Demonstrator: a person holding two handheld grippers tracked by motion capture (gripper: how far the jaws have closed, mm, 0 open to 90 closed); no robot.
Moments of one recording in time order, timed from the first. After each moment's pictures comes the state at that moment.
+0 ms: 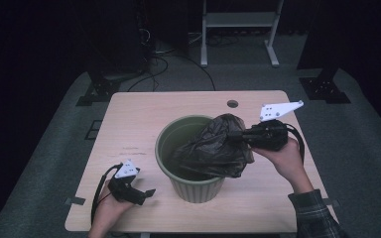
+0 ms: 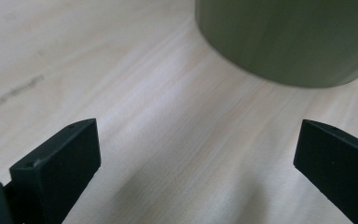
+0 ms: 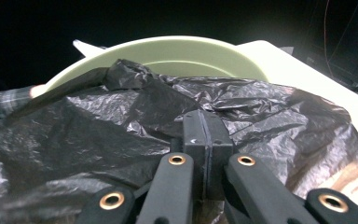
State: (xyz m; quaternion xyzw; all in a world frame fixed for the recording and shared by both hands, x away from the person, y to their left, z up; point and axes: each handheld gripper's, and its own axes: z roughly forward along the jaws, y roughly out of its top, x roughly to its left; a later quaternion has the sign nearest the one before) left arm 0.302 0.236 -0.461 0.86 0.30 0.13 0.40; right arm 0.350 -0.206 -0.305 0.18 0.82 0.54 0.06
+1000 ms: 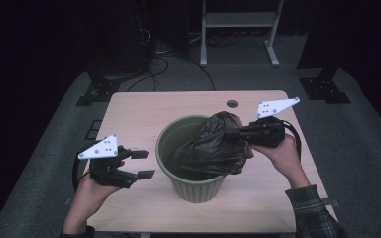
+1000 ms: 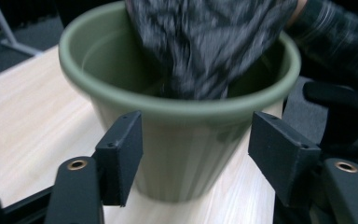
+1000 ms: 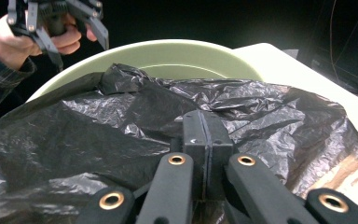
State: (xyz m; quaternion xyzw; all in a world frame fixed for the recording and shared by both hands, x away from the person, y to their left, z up) left arm 0.285 0.224 -0.314 0.83 0.17 0.08 0.53; right arm 0.360 -0.203 -0.305 0.17 0.82 0.54 0.05
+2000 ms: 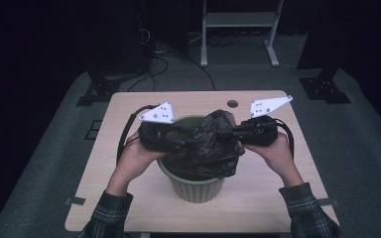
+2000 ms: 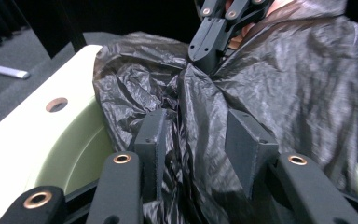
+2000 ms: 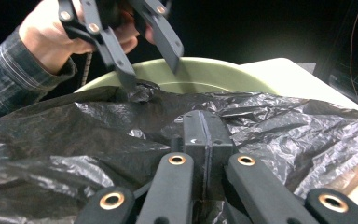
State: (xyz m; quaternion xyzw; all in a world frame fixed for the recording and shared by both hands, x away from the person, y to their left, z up) left arm 0.344 0.110 -0.276 0.87 0.10 0.08 0.48; right arm 0.359 -0.185 -0.298 0.14 0.82 0.55 0.04
